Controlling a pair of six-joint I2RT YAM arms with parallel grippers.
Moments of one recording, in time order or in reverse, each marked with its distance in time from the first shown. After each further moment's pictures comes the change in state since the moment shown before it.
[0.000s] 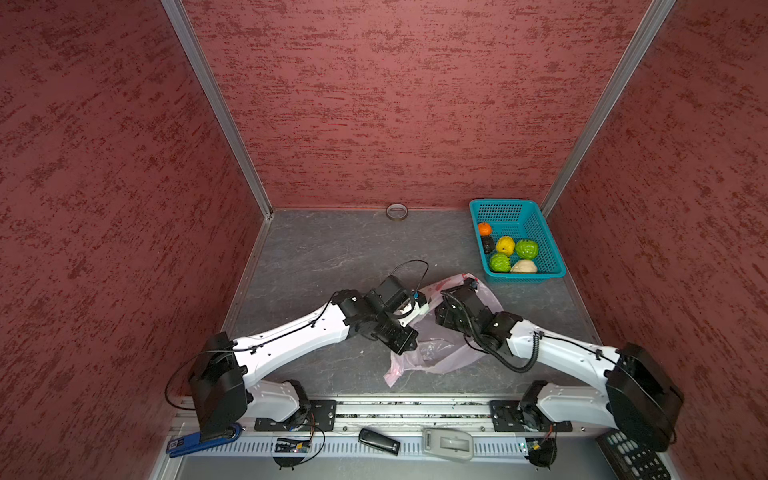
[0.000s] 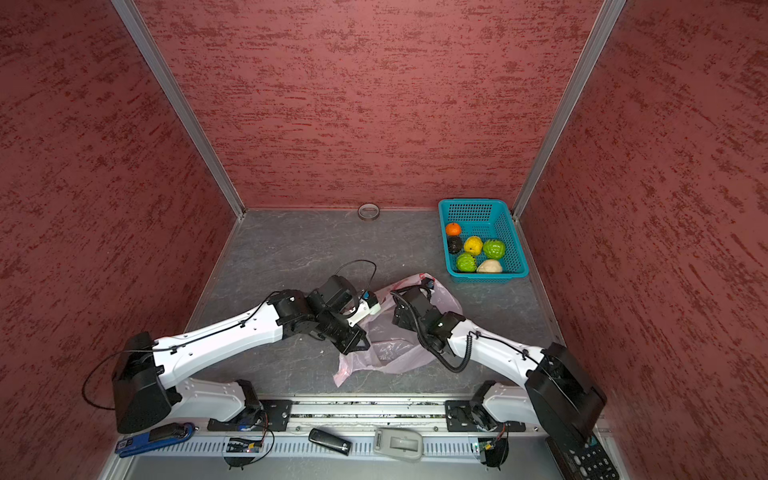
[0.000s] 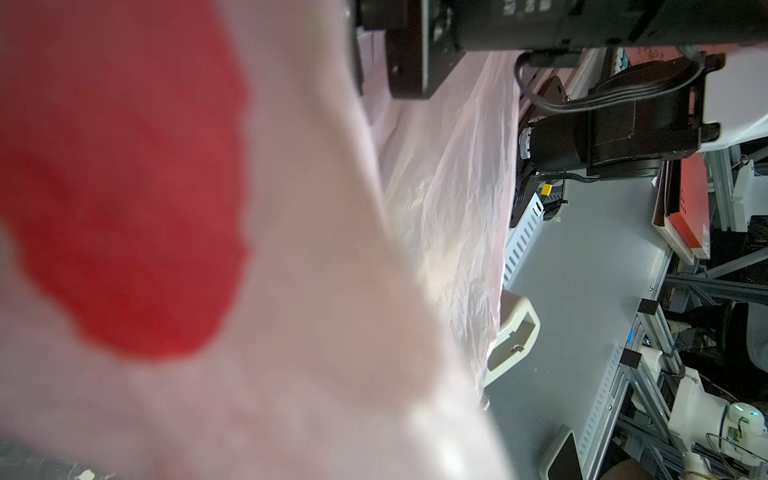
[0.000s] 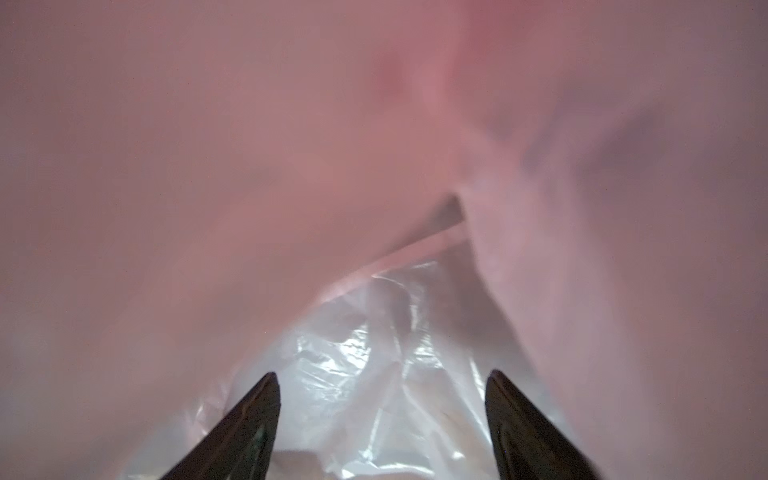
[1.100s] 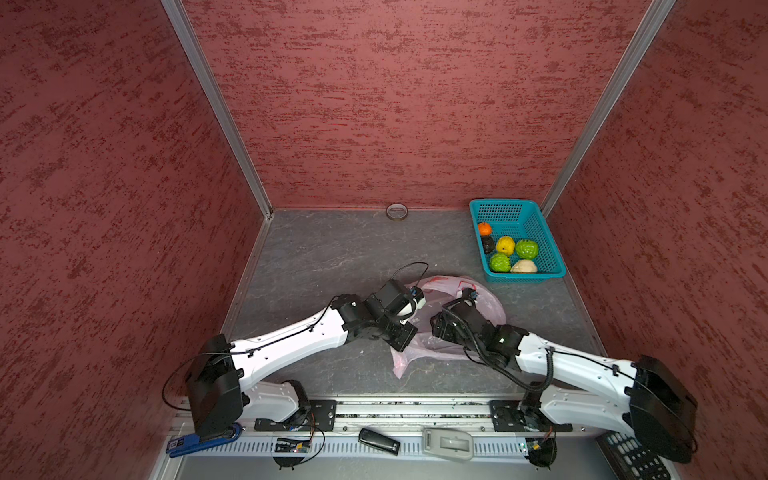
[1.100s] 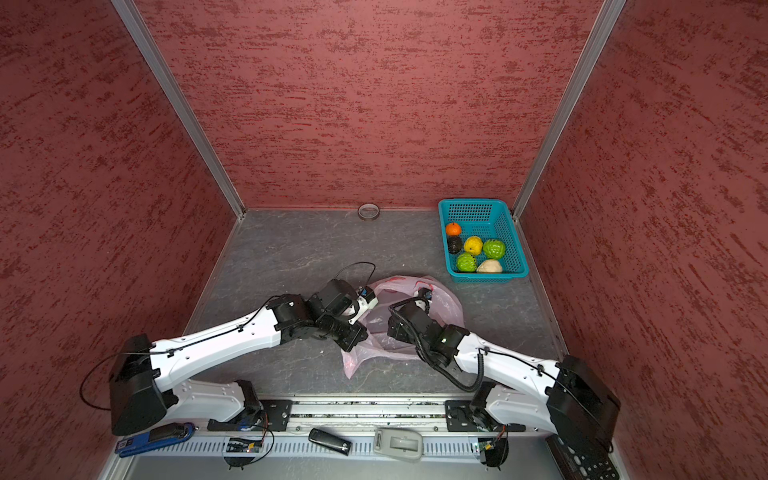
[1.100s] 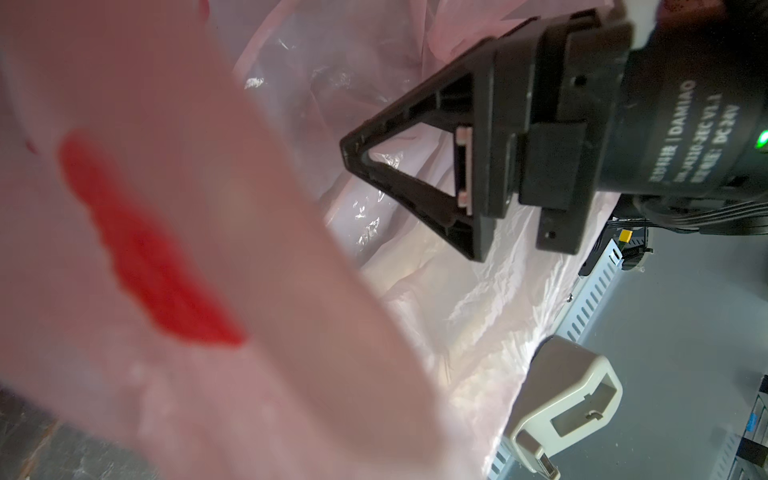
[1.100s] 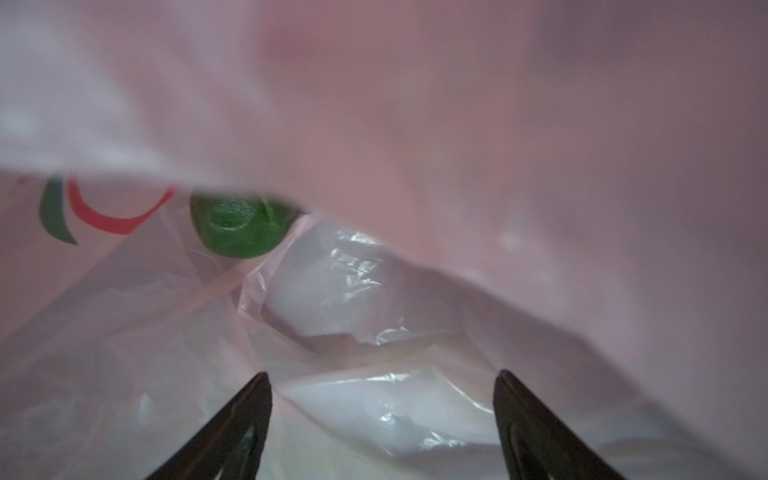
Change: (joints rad) left arm -0.034 -0.017 -0.025 0.072 -0.220 -0.018; right arm 0.140 -0.071 -0.057 0.068 -0.014 0.071
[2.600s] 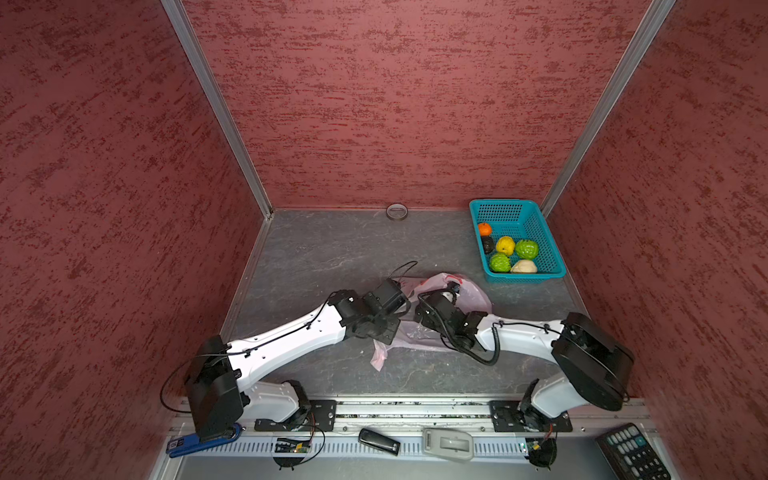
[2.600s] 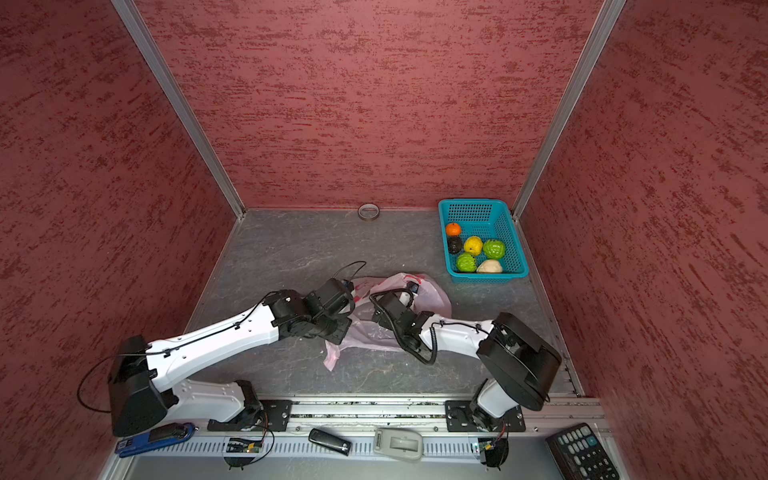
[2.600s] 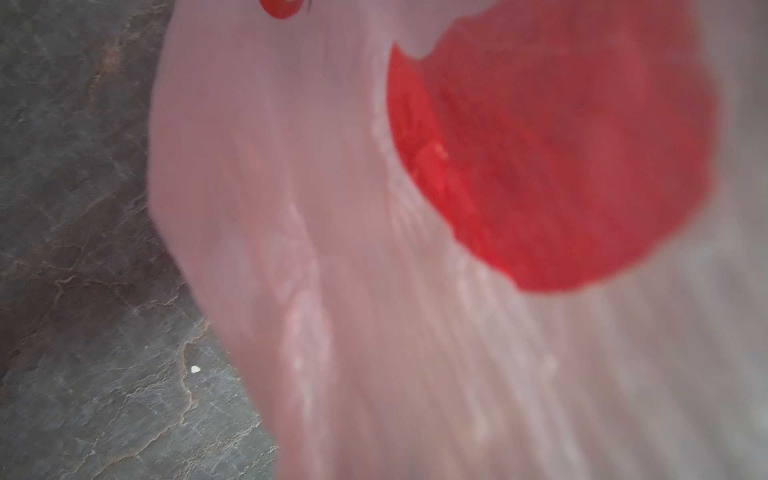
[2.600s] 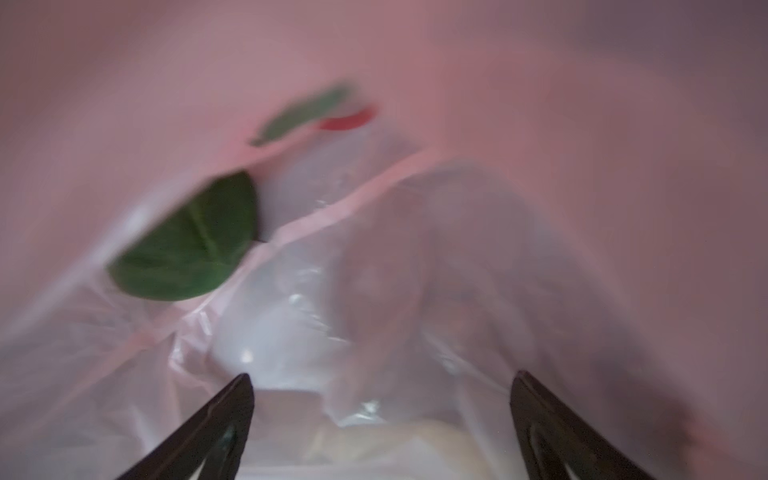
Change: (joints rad) left arm 0.031 0.000 0.040 -0.227 -0.320 -0.159; right arm -0.031 0.357 0.131 0.103 0.102 0.130
